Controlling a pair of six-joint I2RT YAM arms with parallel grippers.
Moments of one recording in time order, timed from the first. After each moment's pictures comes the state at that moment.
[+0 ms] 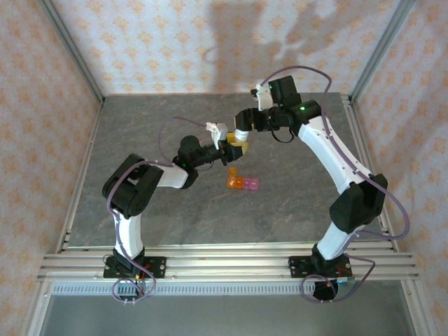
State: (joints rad) left arm -0.48 1.94 0.92 1.14 0.64 -0.36; right arm 0.41 1.69 1.73 -0.84 -0.43 0.25
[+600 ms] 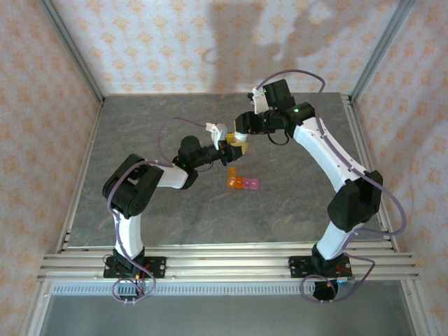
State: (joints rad) left arm -0.48 1.94 0.91 1.12 0.61 -0.35; right arm 0.45 1.71 1.69 -0.80 -0.38 0.29
